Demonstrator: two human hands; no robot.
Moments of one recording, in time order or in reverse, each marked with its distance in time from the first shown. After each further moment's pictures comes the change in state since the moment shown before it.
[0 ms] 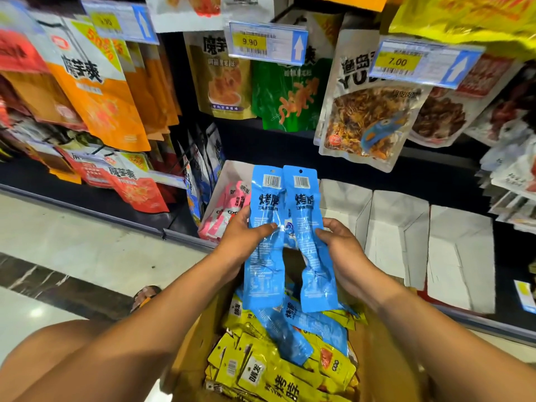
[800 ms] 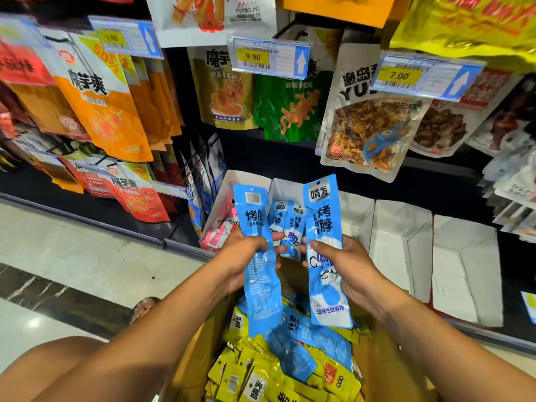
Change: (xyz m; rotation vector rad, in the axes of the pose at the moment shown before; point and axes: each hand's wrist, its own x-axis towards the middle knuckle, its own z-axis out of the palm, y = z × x) left_hand -0.010 0.014 0.001 -0.215 -0.066 -0.231; right_hand -0.001 -0.001 -0.006 0.149 -0.053 0.029
